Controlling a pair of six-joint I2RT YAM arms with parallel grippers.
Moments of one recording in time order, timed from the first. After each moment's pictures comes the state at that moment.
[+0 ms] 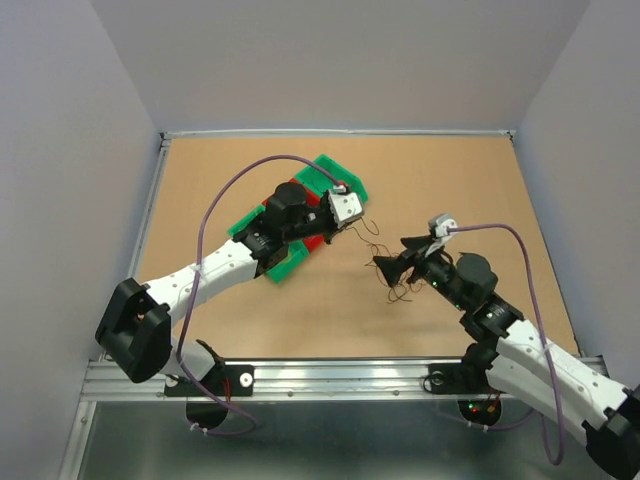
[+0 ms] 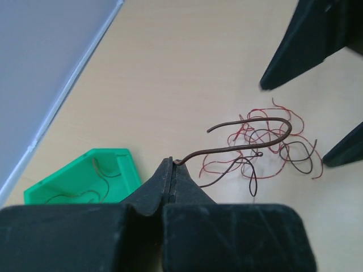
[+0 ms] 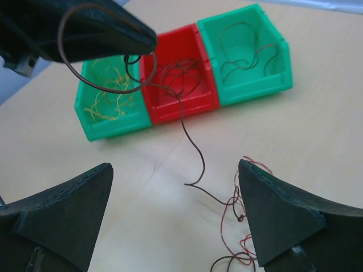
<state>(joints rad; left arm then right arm) -0.74 1.38 0.97 0.20 0.41 0.38 0.64 0.62 0.38 0.20 -0.02 0.25</state>
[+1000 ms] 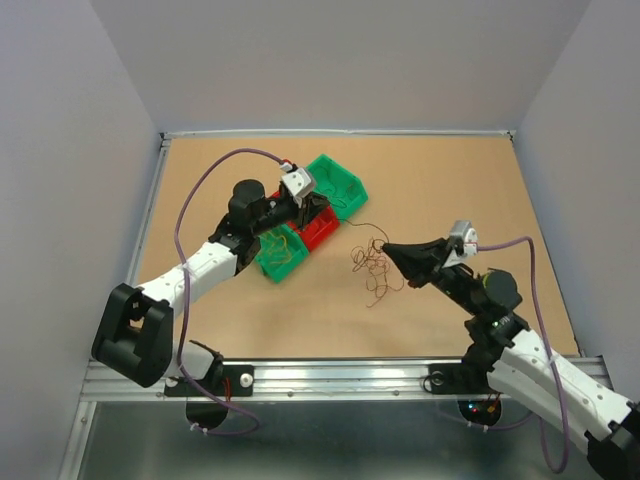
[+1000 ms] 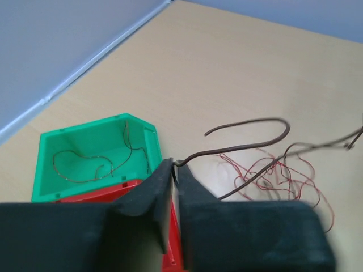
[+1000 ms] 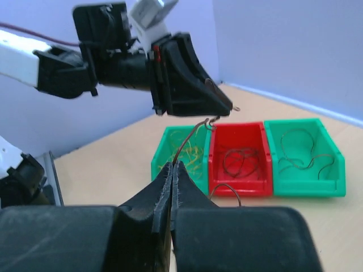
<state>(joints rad) -0.49 1.35 0.82 0.45 0.53 0.10 0.64 0.61 0.34 0.57 -0.26 0.26</state>
